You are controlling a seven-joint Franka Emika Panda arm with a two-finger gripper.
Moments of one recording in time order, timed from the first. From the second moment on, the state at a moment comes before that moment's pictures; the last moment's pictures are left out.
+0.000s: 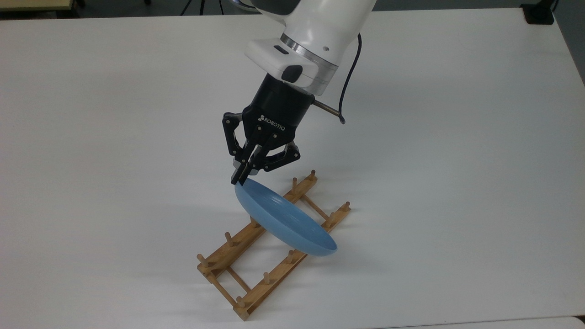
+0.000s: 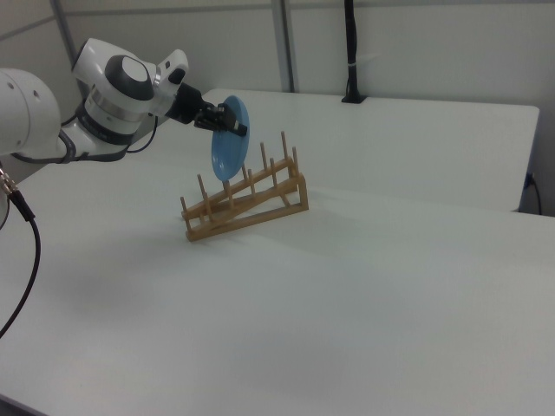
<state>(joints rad) 0.13 0.42 0.06 -1.47 -0.96 2.33 0.80</state>
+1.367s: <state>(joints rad) 0.13 0.42 0.05 -1.46 -1.02 2.33 0.88</state>
